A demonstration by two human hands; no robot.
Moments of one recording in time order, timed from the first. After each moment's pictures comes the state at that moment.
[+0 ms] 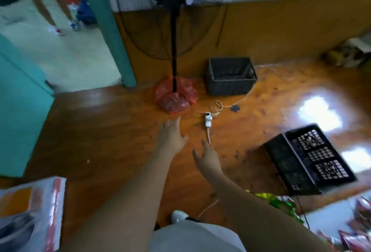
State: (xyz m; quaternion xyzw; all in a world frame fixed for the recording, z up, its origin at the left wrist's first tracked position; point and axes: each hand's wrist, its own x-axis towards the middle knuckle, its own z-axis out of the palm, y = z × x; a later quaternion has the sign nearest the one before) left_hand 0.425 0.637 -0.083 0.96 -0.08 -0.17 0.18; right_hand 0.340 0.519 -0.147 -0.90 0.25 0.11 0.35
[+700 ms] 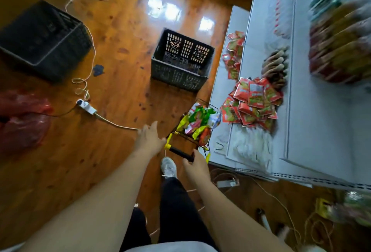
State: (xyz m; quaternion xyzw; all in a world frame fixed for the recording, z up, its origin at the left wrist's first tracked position) left_hand 0.332 0.391 -0.202 0.79 -0.46 -0.40 0.02; right_hand 0.145 0.428 -0.218 -0.52 0.73 0.06 0.43
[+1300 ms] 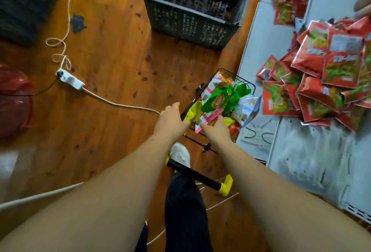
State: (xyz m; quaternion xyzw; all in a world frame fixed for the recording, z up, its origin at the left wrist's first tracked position) left_hand 0.255 0.229 -0.461 0.77 -0.43 -0.46 -0.03; right_hand 0.104 0.217 -0.486 -0.41 0.76 0.06 0.51
